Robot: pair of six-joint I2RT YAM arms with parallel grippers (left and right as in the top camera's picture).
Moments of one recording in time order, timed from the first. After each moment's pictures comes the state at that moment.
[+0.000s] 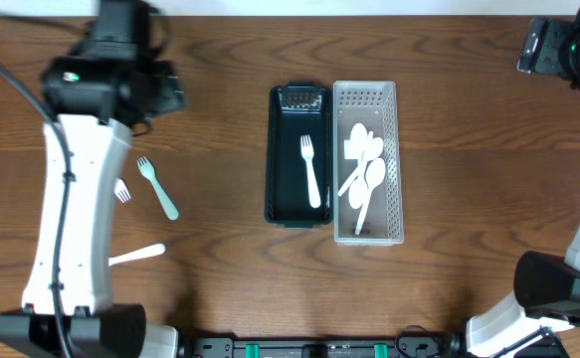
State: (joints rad) left arm -0.05 1.63 1.83 -1.30 -0.24 -0.45; right arm -0.17 1.81 2.27 -1.38 0.08 0.09
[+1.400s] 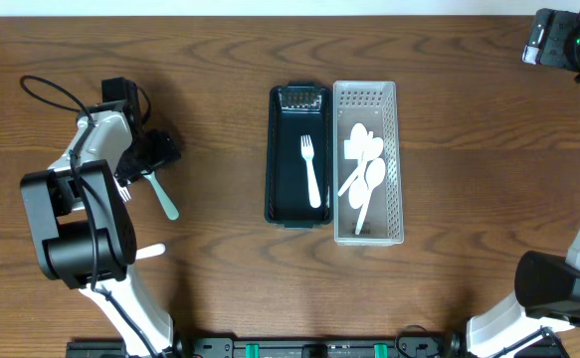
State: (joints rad) left arm 0.18 2.03 1.33 -0.77 -0.03 -0.35; right arm -0.18 1.81 2.27 -1.33 0.08 0.06
